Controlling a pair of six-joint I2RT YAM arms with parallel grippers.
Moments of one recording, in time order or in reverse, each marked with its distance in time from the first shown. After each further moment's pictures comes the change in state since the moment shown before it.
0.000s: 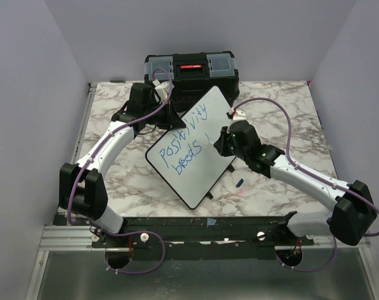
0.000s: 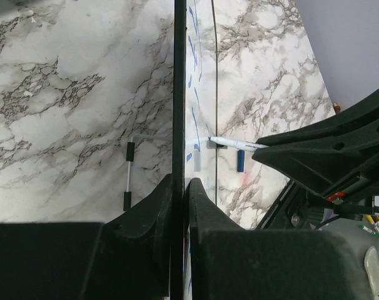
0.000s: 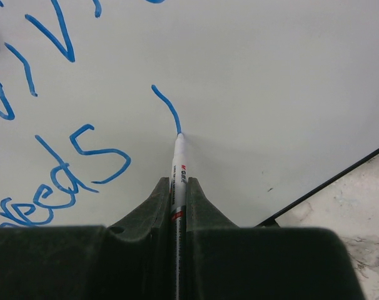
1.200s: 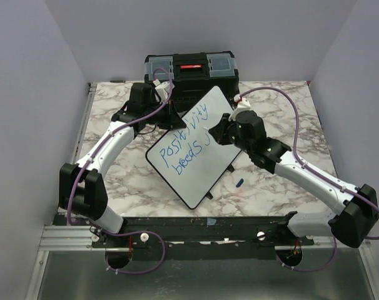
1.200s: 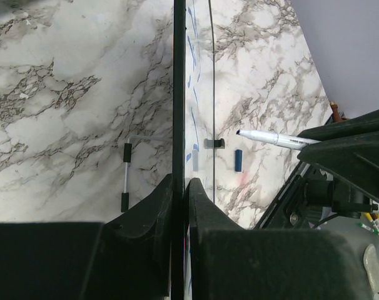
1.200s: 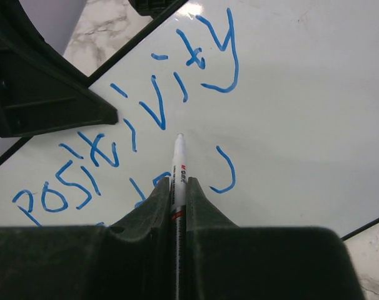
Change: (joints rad) left arm -0.002 -0.002 0.000 0.004 0.000 0.001; right arm -0.004 -0.027 0.111 0.035 -0.042 0.041
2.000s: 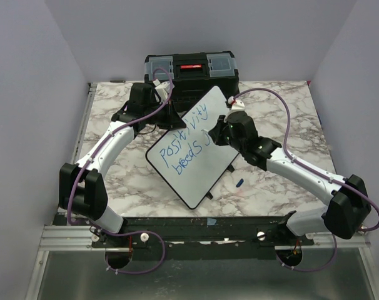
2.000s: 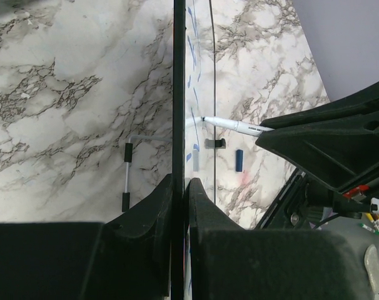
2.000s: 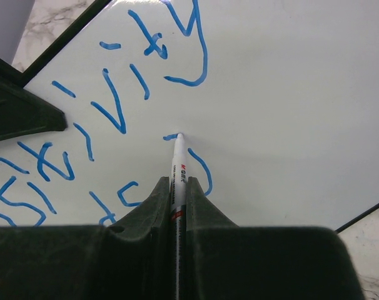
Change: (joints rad) left arm 0.000 0.000 0.000 -0.001 0.000 0.002; right arm 0.000 0.090 0.003 0.018 0.069 -0.005
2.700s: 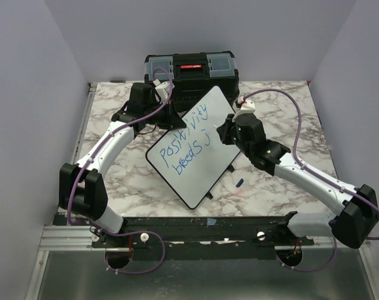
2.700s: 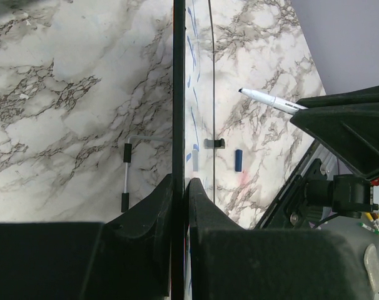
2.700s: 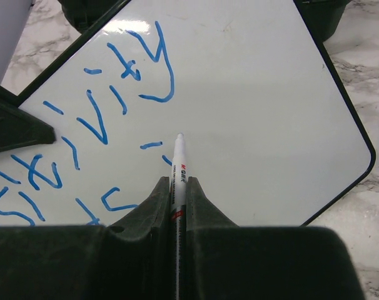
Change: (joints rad) left arm 0.000 0.000 0.000 0.002 0.000 0.000; right arm 0.000 -0.097 -0.038 -0.006 0.111 -0.029
